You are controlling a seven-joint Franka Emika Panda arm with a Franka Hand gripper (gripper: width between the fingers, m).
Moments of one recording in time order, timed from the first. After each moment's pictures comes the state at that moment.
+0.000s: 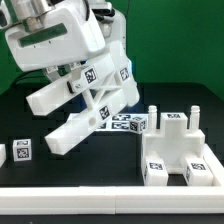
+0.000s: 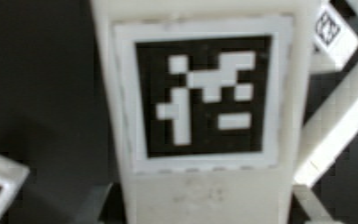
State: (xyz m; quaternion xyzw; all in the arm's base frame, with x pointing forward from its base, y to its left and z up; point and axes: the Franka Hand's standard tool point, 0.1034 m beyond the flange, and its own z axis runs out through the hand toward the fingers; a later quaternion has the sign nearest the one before) arm 0.568 -0.089 0.141 -0.94 0.34 -0.02 0.11
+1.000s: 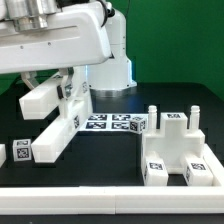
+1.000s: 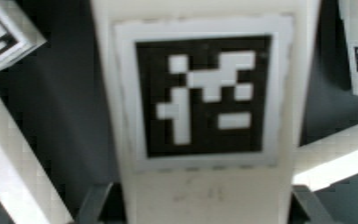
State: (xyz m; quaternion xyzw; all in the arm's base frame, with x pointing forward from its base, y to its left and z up) arm 0.567 -0.121 0.132 -0.99 0.12 -0.01 0.07
